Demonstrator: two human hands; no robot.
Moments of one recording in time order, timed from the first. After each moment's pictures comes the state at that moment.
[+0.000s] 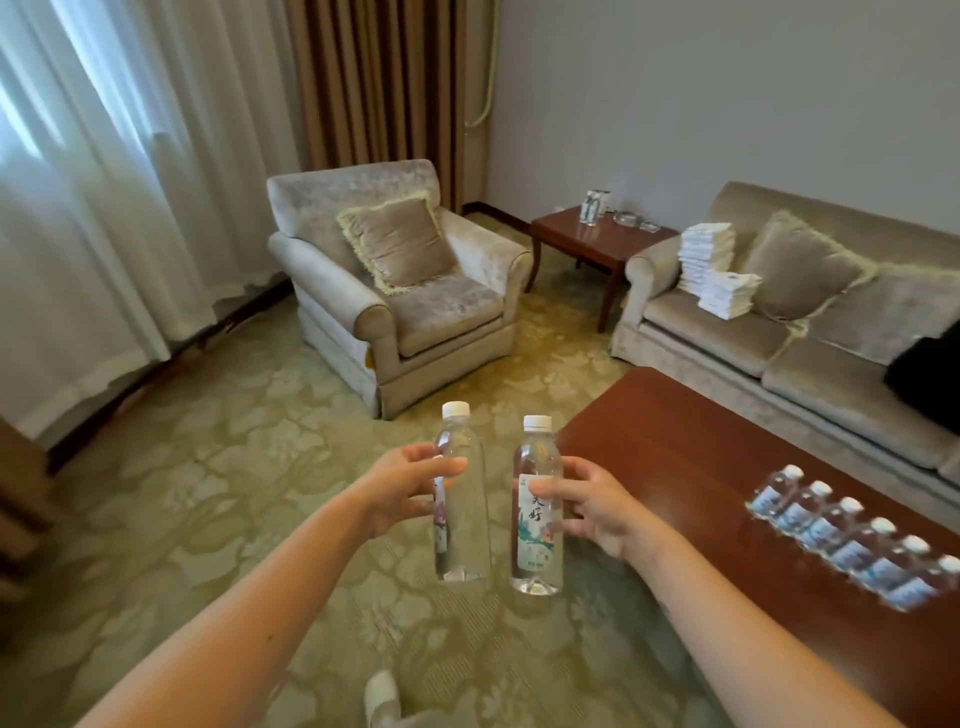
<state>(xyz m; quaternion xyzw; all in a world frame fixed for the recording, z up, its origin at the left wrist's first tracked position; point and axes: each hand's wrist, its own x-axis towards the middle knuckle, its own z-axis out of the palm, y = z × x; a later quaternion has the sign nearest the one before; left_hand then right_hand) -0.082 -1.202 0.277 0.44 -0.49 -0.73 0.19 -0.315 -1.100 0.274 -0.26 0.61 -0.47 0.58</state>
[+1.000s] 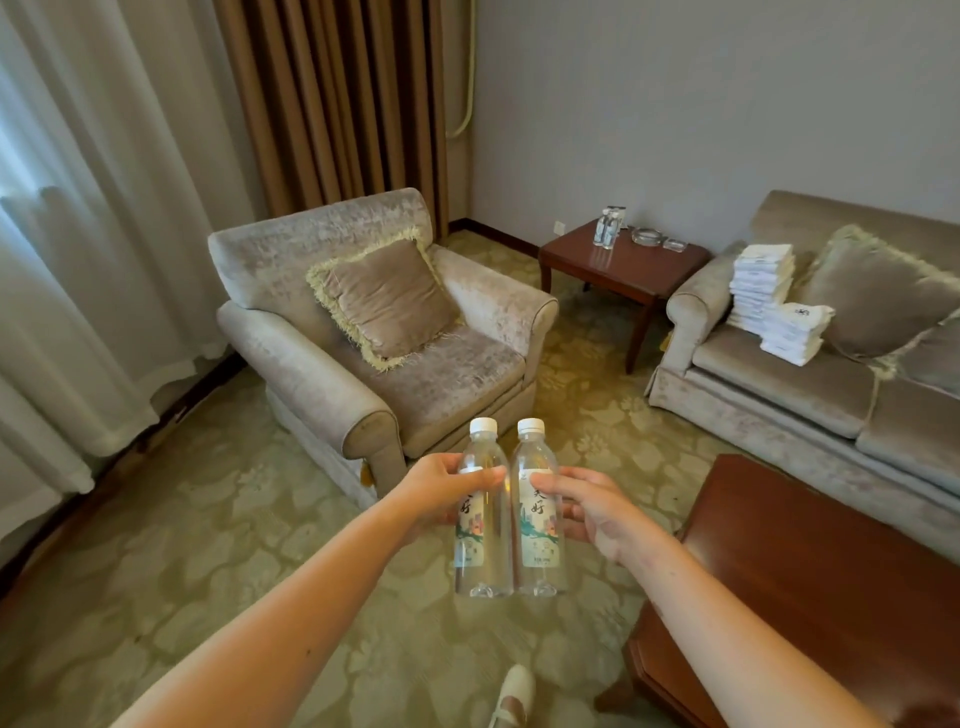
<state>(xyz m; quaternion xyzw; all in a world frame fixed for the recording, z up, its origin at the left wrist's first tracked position) -0.180 -1.697 0.282 0.46 -0.60 -0.64 0.12 -0.368 -1.602 0.257 -0.22 0.63 -0.49 0.56</state>
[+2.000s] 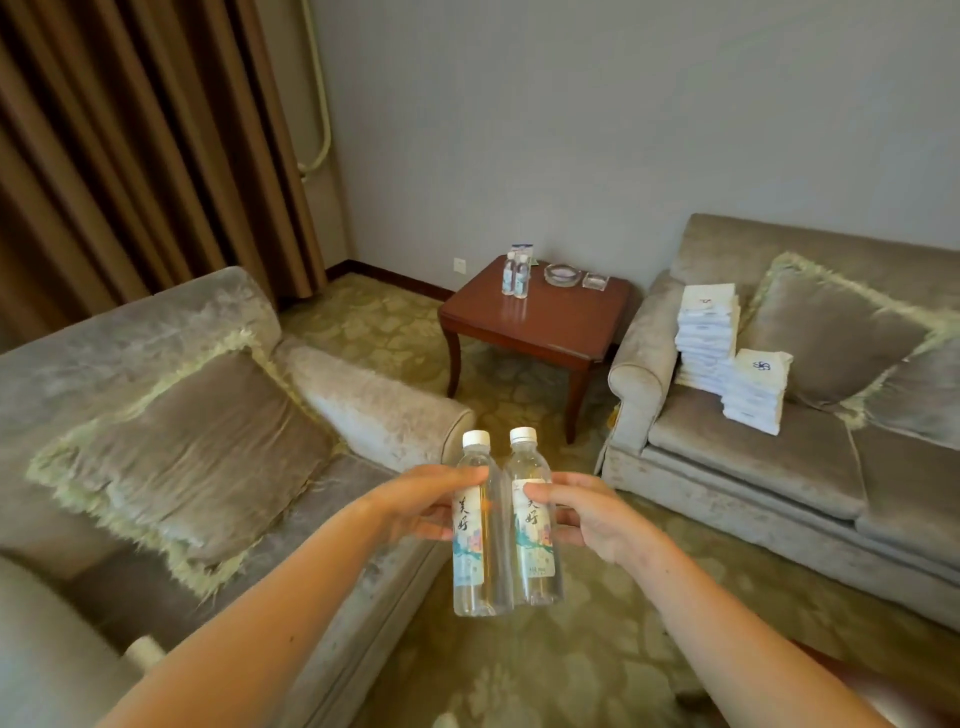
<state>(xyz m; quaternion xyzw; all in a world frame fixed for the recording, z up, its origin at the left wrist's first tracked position) -0.595 -2.172 0.272 0.35 -0.63 -0.69 -0.04 -0.764 -2.017 0.248 -0.17 0.66 -0.53 0.51</state>
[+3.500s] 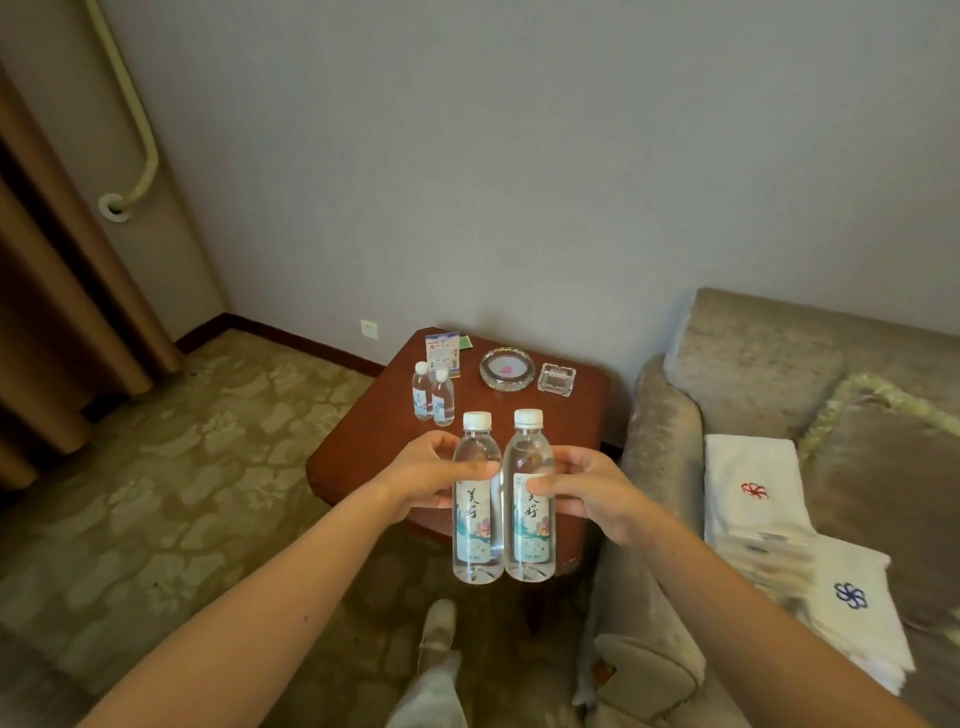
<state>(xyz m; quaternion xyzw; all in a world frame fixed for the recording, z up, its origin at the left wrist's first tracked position) -1.283 -2.644 0.274 0.34 -0.67 -0.66 0.00 -1.432 -2.469 0.254 -0.19 0.68 -0.56 0.44</state>
